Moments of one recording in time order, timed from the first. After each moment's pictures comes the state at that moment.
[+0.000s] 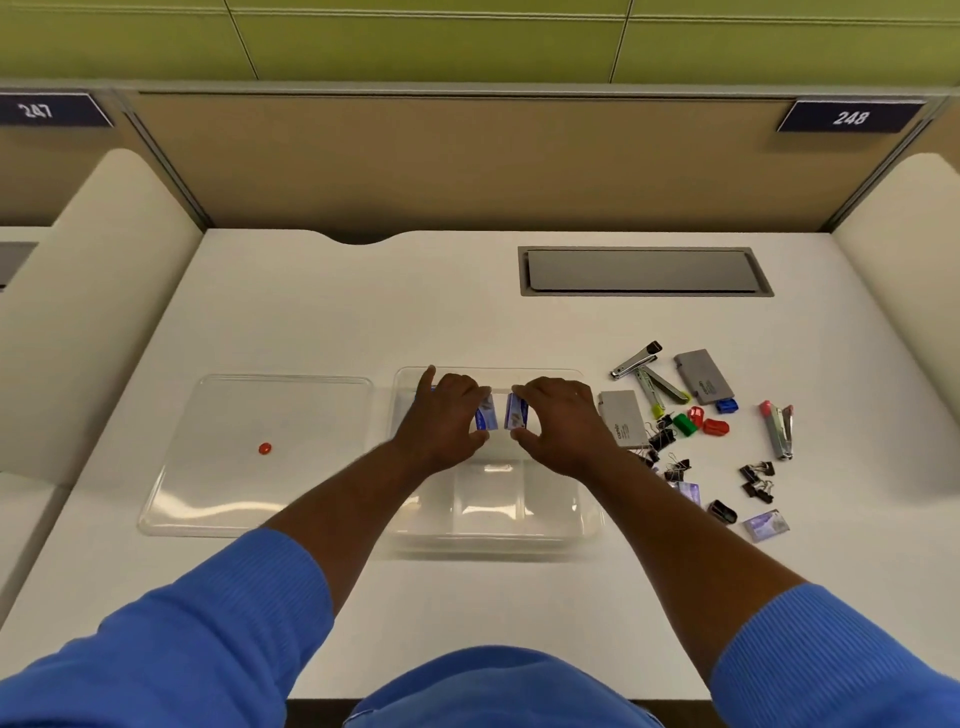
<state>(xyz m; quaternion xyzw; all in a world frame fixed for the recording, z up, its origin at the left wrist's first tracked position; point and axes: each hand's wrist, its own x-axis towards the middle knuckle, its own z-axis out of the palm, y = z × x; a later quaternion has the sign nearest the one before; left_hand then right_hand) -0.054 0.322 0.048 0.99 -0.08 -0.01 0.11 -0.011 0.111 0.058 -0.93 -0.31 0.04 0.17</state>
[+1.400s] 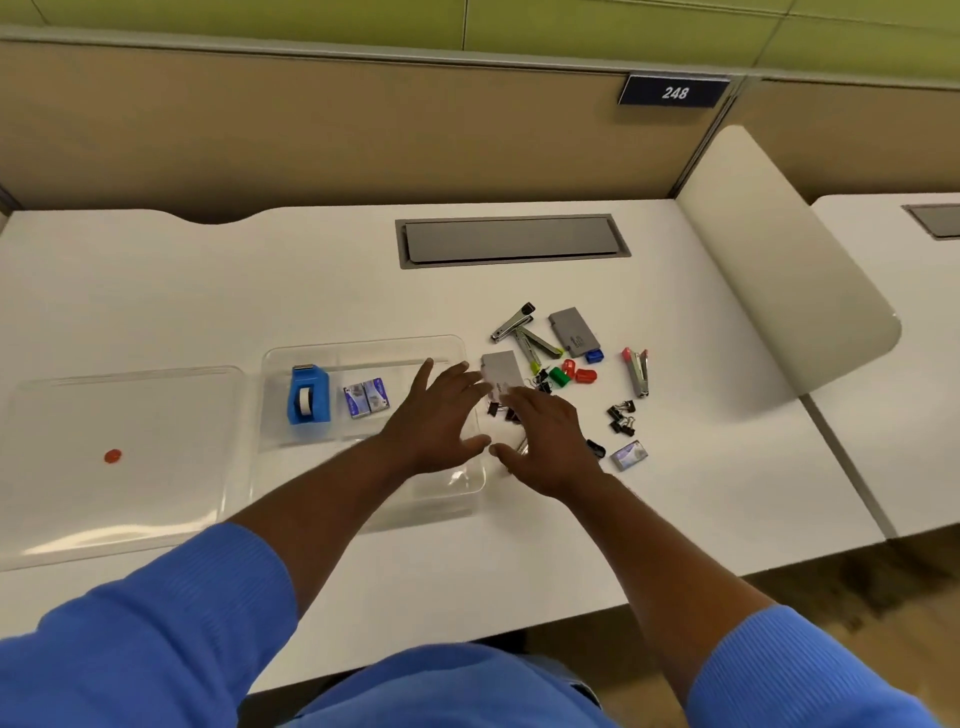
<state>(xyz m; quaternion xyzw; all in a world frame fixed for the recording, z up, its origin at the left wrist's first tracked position) -0.064 0.187 0.050 0.96 -0.24 0.00 0.13 -0.078 -0.026 0.048 -0.96 -0.20 0.01 0.19</state>
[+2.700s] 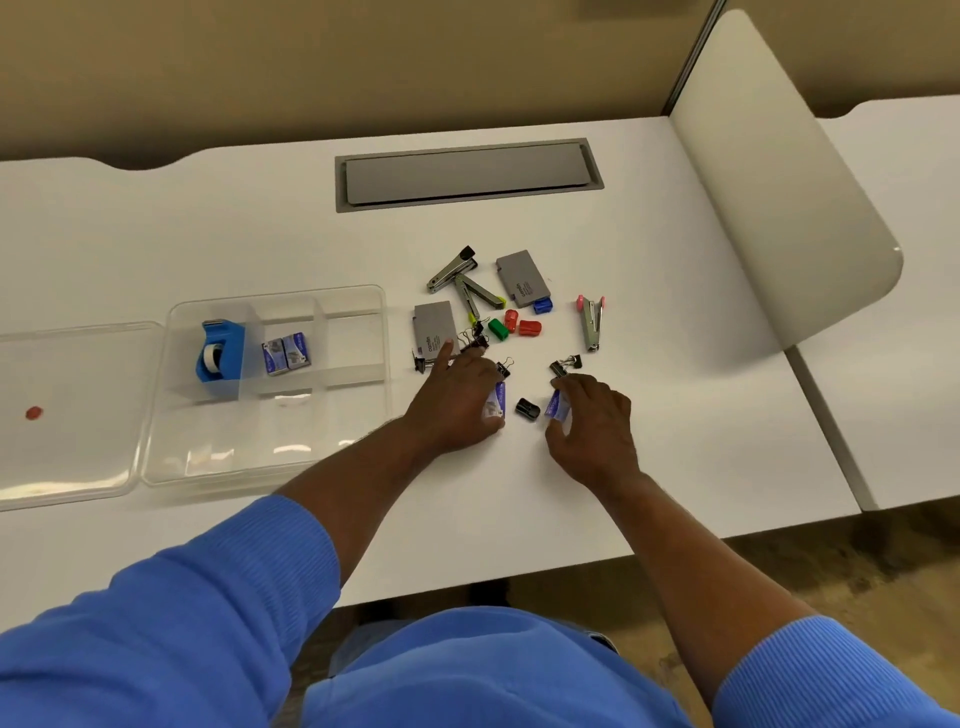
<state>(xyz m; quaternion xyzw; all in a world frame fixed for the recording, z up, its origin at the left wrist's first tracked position) -0.055 0.028 0.014 0.97 -0.21 -0.06 0.12 -0.084 -0.197 0.010 -0.98 -0.09 0.00 0.19</state>
